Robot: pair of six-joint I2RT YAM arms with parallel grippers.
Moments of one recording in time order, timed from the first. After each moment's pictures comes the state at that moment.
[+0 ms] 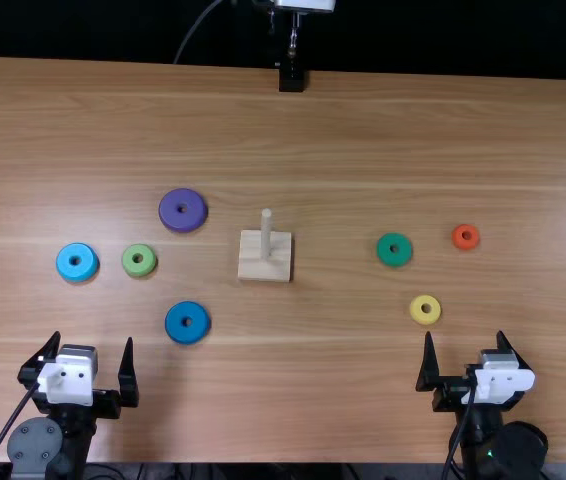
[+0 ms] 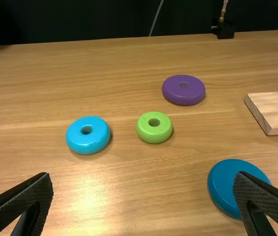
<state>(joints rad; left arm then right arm) 0.00 0.01 0.11 -0.38 0.05 0.02 -0.02 0.01 0.07 -0.23 -0.02 -0.12</state>
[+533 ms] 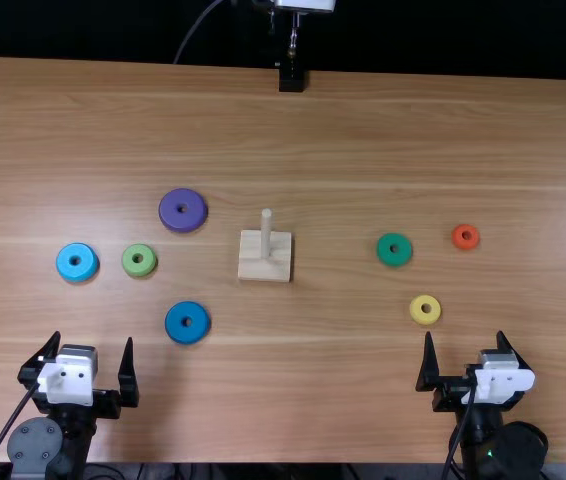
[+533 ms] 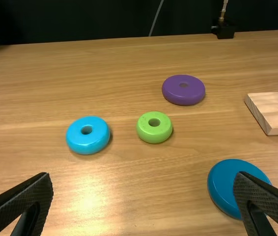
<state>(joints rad) -0.01 0.01 0.11 -0.38 0.05 0.02 -0.02 0.01 0.07 -0.23 -0.01 -0.12</state>
